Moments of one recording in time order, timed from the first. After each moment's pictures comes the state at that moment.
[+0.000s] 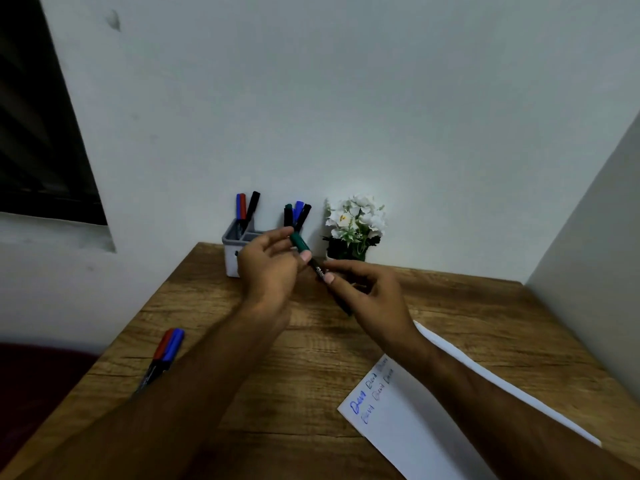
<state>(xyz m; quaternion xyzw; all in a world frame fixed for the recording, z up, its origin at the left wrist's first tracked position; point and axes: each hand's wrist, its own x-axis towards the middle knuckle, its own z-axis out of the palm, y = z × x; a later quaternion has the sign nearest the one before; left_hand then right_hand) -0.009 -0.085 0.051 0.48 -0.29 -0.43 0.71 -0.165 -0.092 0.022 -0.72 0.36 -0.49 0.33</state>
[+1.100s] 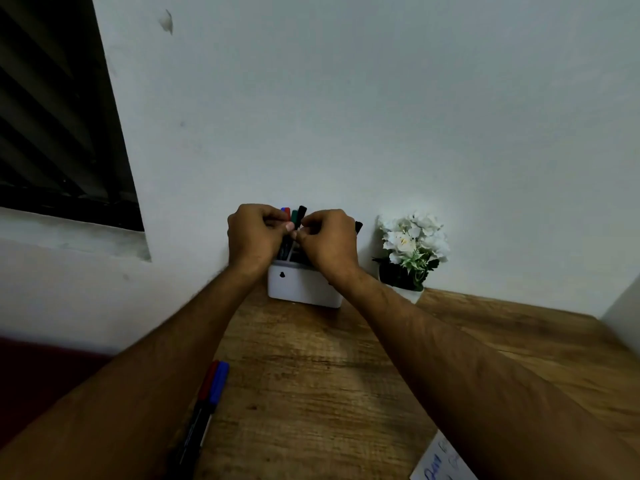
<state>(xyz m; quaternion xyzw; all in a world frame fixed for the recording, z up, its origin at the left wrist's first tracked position) 0.125 -0.183 0.053 0.64 -0.50 -0.10 0.58 0.002 -0.207 0.060 -0.73 0.49 -0.45 0.17</state>
